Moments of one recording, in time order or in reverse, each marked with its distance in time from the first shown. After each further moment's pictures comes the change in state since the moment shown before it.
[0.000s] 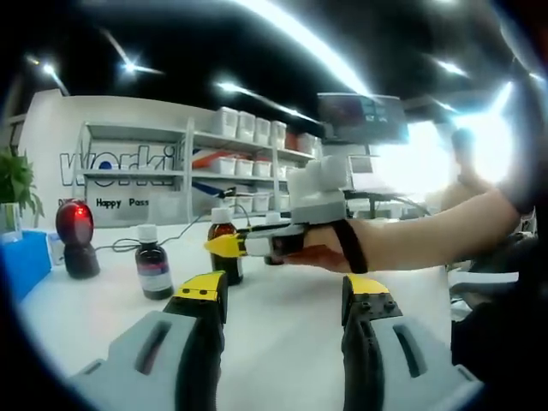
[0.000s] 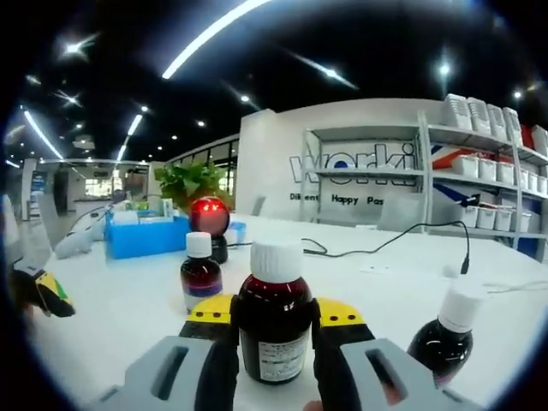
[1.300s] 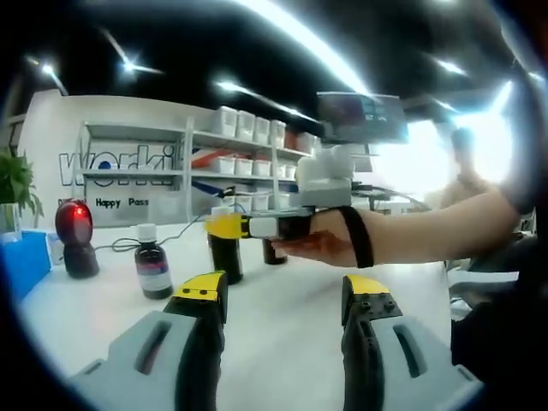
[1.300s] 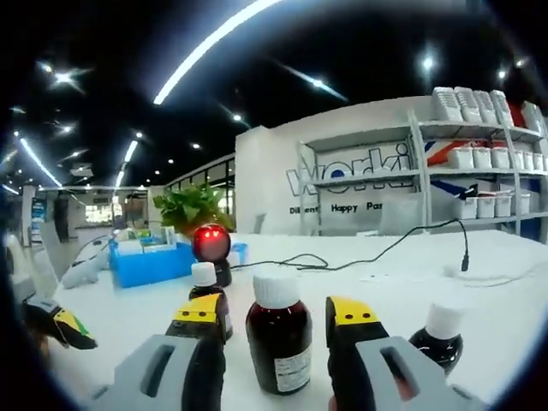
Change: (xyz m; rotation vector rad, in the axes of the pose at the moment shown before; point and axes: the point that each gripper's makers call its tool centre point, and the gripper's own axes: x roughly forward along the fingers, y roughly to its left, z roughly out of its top) left arm 0.001 -0.001 0.000 -0.001 0.001 0.001; right arm -0.017 0.013 0.021 0.060 -0.069 -0.075
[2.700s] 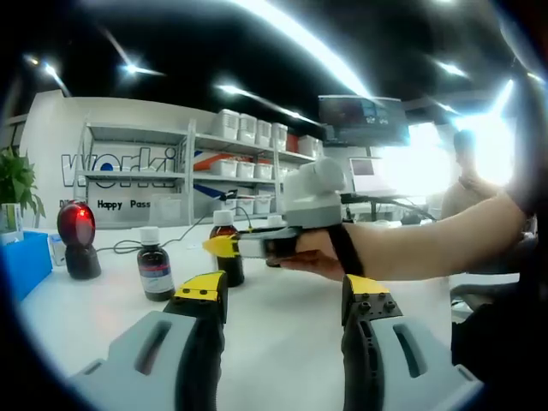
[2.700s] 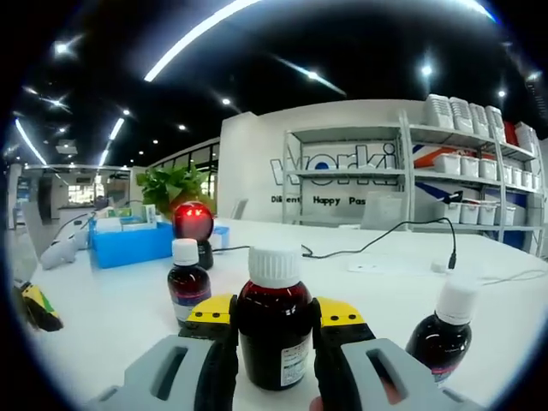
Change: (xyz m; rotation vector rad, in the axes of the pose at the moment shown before) left arm -0.001 0.001 0.002 0.002 -0.013 0.006; right arm 0.020 -0.018 -0.019 -0.031 0.057 -0.015
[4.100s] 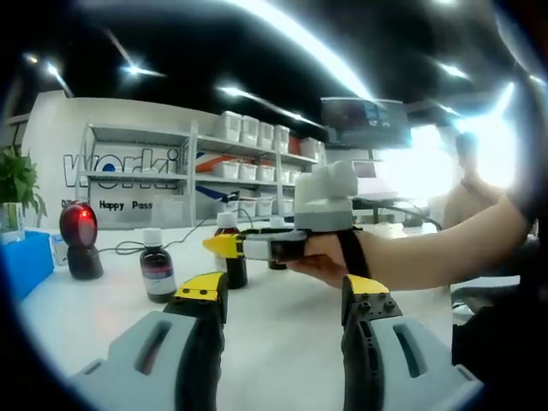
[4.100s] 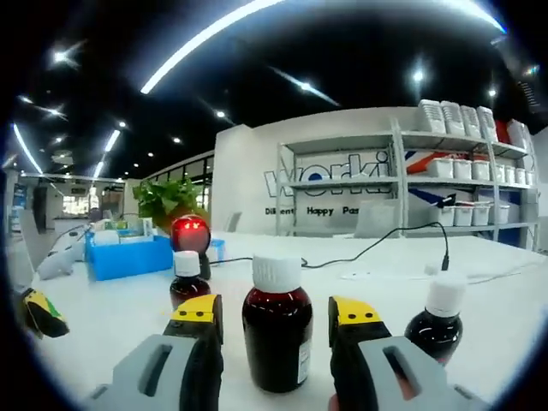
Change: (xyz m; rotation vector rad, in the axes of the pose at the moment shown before) left arm -0.001 0.003 0.003 -0.006 -0.016 0.015; right arm -0.011 0.001 0.007 -0.005 -0.048 -0.172
